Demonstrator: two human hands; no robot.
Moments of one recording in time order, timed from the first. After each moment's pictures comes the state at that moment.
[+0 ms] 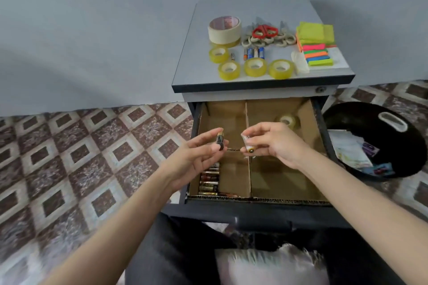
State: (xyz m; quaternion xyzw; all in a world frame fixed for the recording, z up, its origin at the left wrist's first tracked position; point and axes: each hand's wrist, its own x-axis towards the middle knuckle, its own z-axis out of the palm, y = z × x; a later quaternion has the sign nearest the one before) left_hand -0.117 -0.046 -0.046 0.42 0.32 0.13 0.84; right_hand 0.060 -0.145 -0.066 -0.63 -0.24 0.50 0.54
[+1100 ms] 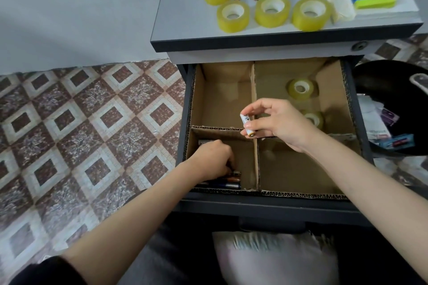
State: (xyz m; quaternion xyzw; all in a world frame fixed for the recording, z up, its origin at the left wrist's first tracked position) left_hand -0.074 -0.027 -0.157 0.93 0.19 -0.23 0.19; right_hand 0.072 -0.116 -0.110 -0.64 -0.24 0.52 0.50
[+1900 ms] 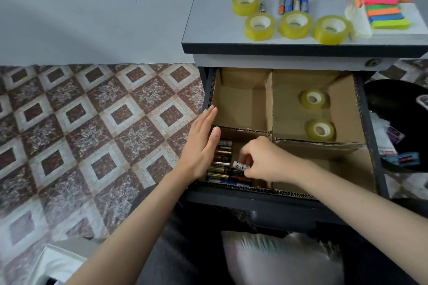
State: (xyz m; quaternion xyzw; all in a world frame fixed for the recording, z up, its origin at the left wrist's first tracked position) left_hand -0.127 -0.018 -0.154 0.84 0.35 0.17 0.39; right_hand 0.014 -0.115 -0.115 -0.72 -0.58 0.38 0.08
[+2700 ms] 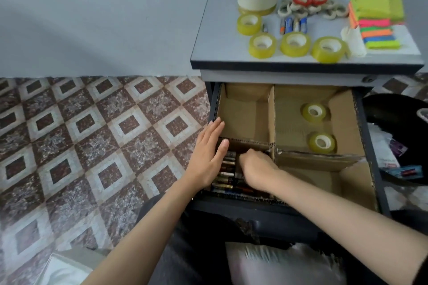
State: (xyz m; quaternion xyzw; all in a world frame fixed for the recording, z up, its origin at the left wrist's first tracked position) left_hand -0.125 -0.018 -0.154 0.85 0.35 0.15 0.36; right_hand -0.006 -0.098 -0.121 -0.76 -0.57 0.30 -0.02
